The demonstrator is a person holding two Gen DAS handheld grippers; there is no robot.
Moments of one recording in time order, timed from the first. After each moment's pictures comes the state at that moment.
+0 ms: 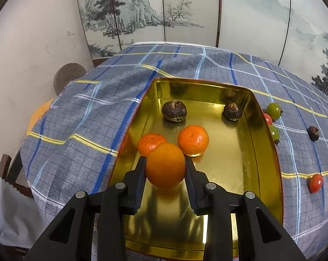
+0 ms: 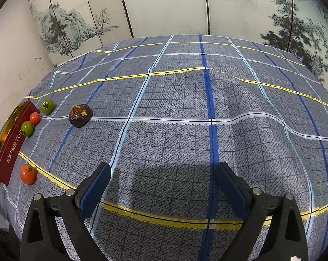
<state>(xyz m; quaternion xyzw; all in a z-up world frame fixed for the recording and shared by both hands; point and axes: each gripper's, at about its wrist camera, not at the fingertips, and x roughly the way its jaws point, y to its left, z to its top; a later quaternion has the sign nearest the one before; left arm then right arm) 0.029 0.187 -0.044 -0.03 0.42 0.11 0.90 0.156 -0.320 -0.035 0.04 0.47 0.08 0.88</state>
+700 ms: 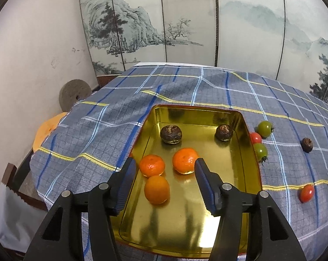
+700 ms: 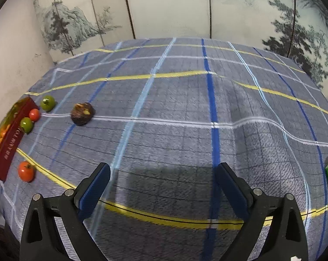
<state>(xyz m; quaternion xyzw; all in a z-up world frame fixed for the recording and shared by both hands) 0.017 0.174 -0.012 -0.01 0.37 0.12 0.92 0.150 -0.312 -0.031 0.02 0.46 0.08 0.88</state>
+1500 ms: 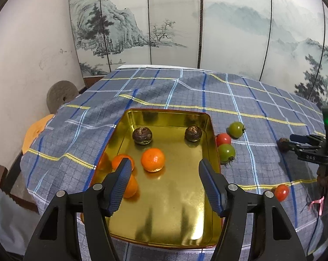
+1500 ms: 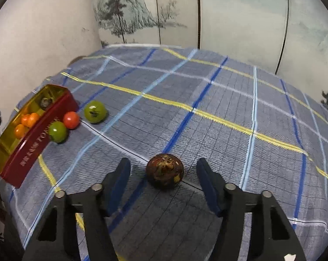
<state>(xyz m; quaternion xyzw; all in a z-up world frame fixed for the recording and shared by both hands) 0.012 0.136 0.004 -0.02 0.37 0.08 0.93 0.224 -0.189 -0.025 -0.07 0.45 0.23 0.86</state>
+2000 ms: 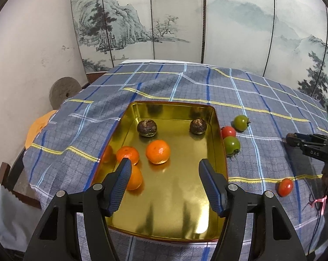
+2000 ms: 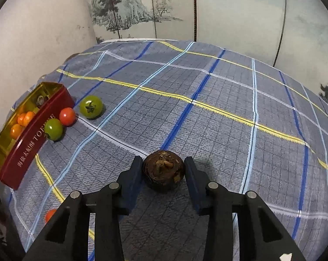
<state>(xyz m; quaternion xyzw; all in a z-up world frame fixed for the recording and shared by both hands) 0.005 0.143 -0.002 -0.02 0.38 0.09 0.92 0.218 -0.188 -0.026 -0.06 0.47 0.21 0.86</state>
